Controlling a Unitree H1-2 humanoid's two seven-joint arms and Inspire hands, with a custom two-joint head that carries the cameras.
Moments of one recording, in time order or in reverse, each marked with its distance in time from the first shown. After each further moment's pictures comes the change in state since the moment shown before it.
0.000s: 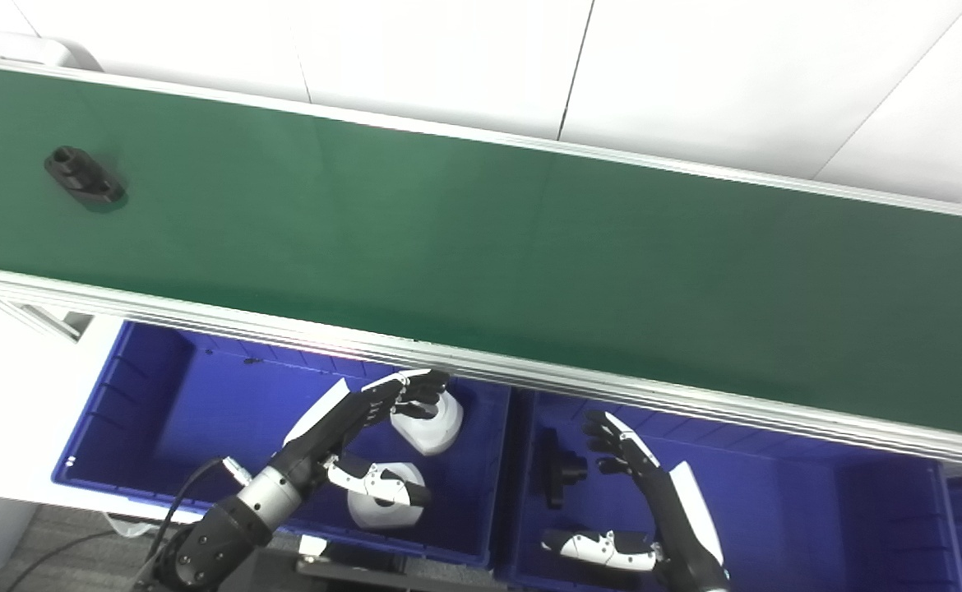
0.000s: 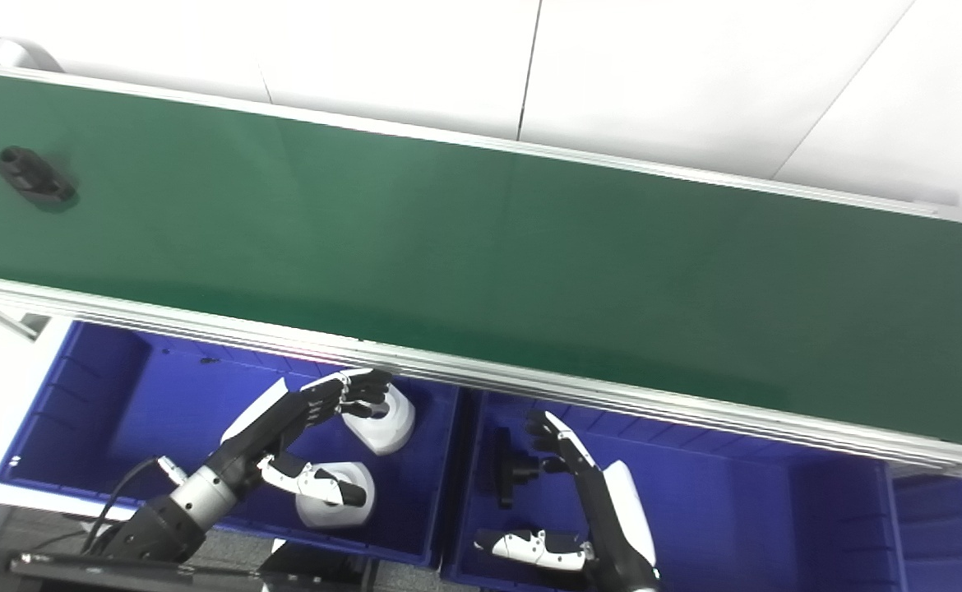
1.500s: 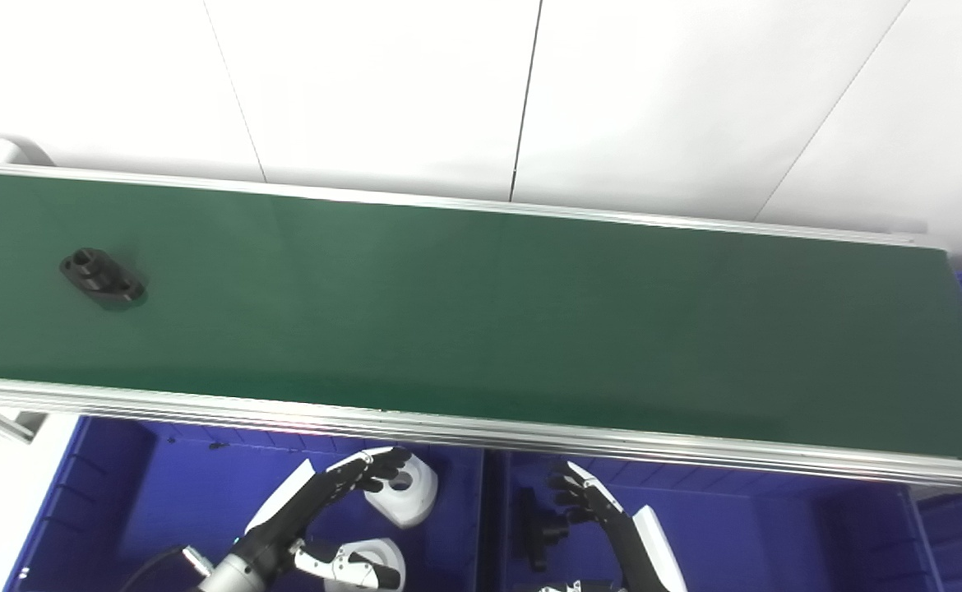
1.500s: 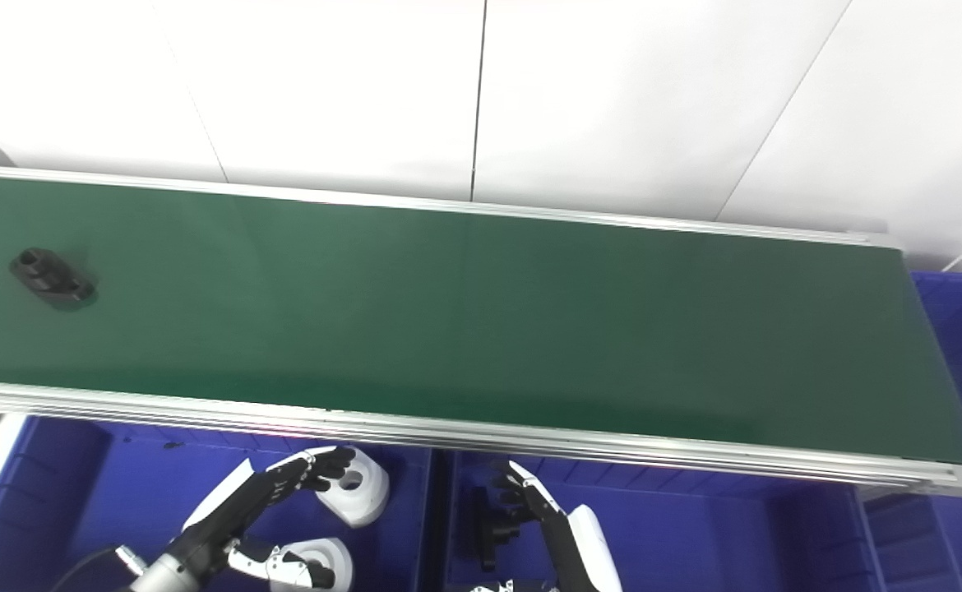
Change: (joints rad) left arm -0.069 0.129 -0.194 0.064 0.031 -0.001 0.195; right arm -0.035 0.047 0.011 0.096 -0.044 -0.052 -0.076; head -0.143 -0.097
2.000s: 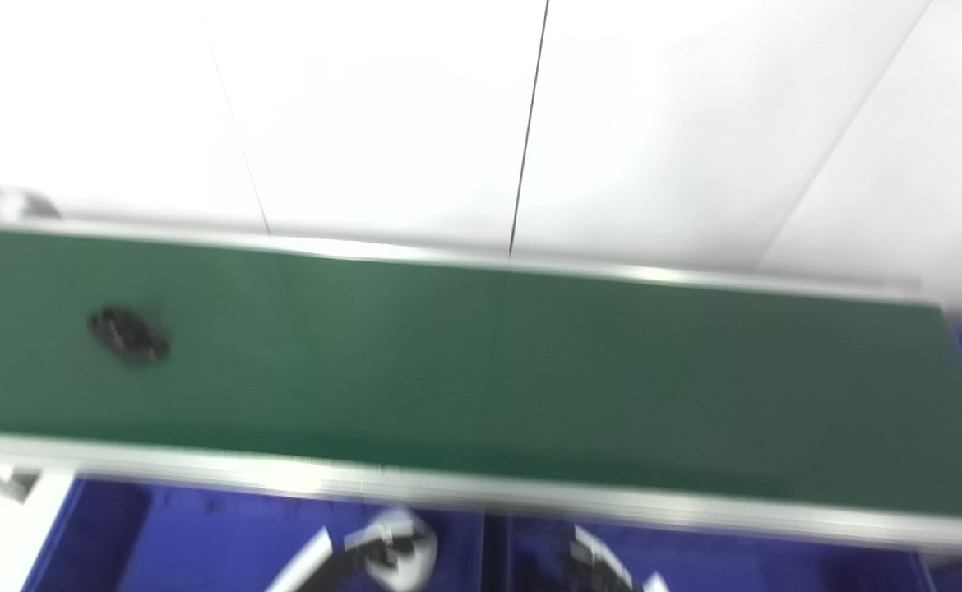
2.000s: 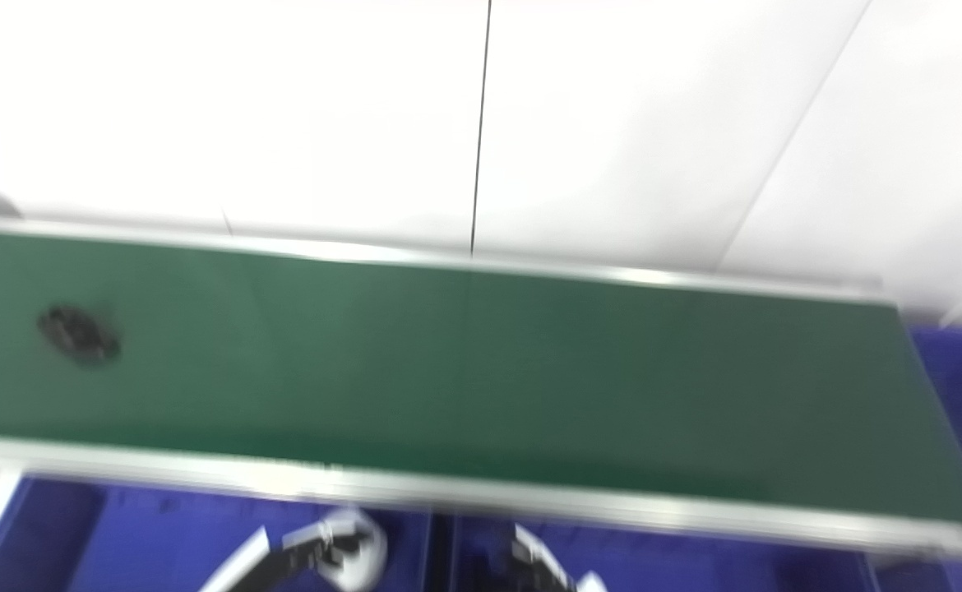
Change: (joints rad) left arm -0.035 0.009 -0.147 0.004 0.039 0.000 0.143; right arm -0.002 -0.031 -0.009 0.044 0.014 -0.050 -0.020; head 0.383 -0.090
